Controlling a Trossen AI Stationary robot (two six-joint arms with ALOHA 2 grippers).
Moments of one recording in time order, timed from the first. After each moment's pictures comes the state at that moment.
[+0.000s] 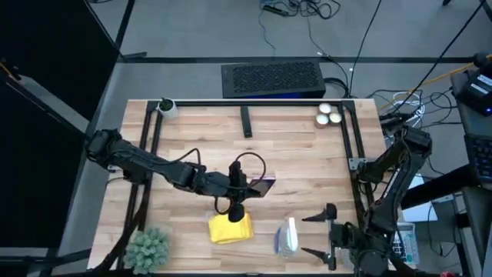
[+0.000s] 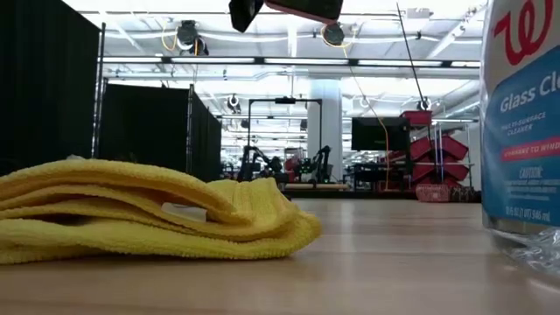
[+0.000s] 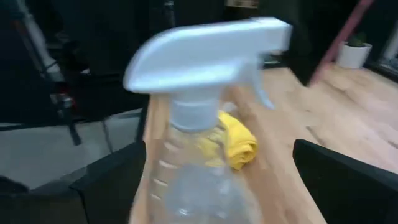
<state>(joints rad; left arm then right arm) -0.31 1.57 1.17 -0.03 -0.23 -0.28 1.11 1.45 0.93 -0.02 1.10 0.58</state>
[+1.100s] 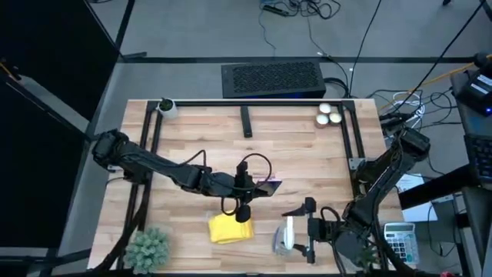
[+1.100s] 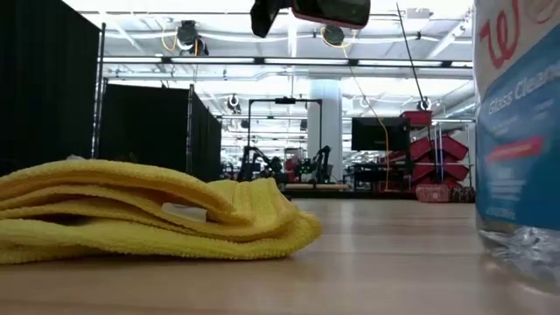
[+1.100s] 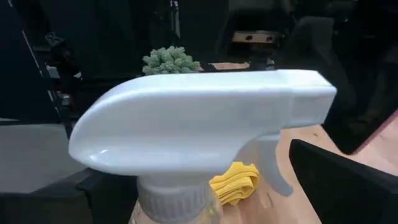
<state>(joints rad) -0.29 1.65 1.16 0.15 -0.24 -0.19 0.90 1.49 0.93 0.16 0.91 0.39</state>
